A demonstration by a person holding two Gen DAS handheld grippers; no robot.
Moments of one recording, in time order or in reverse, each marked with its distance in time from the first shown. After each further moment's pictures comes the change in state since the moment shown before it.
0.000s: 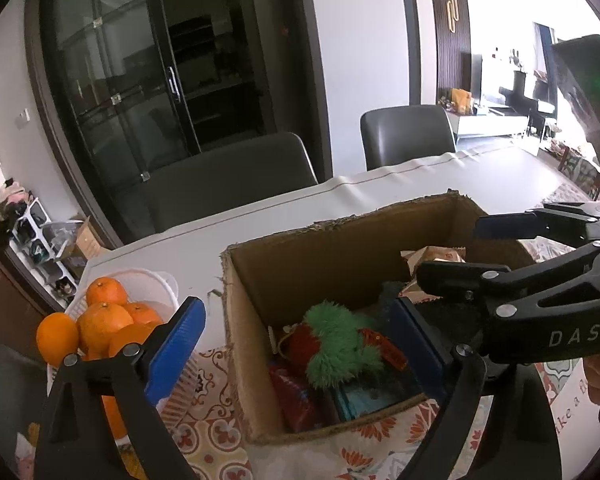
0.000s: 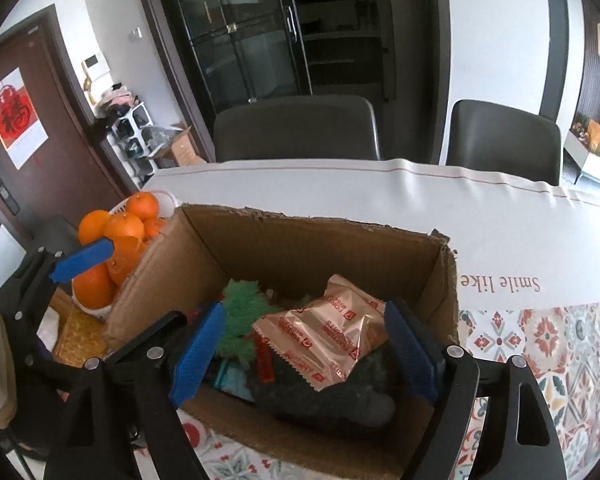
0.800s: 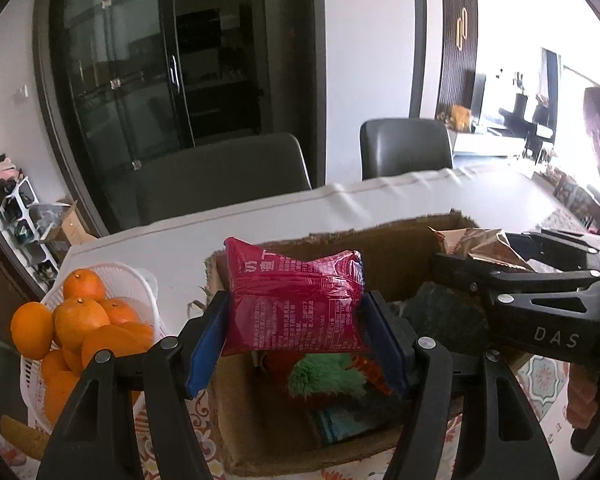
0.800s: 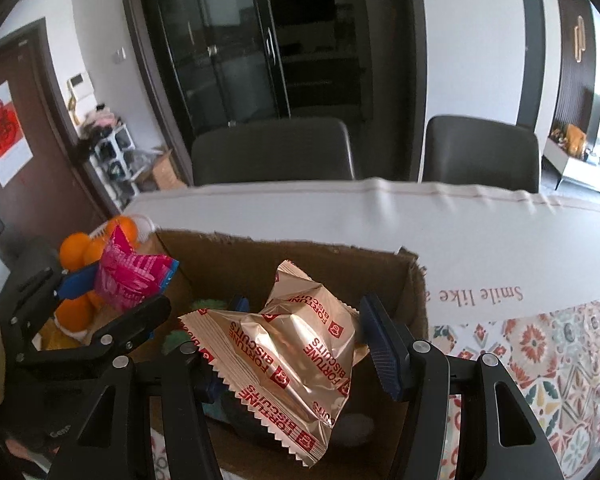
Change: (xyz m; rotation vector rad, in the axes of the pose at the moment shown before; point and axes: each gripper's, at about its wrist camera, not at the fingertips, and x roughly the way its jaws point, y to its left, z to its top) left arm 0.022 0.000 0.007 -0.073 -0.001 -0.057; right arm 0.006 -0.012 0.004 0.026 -0.071 -0.065
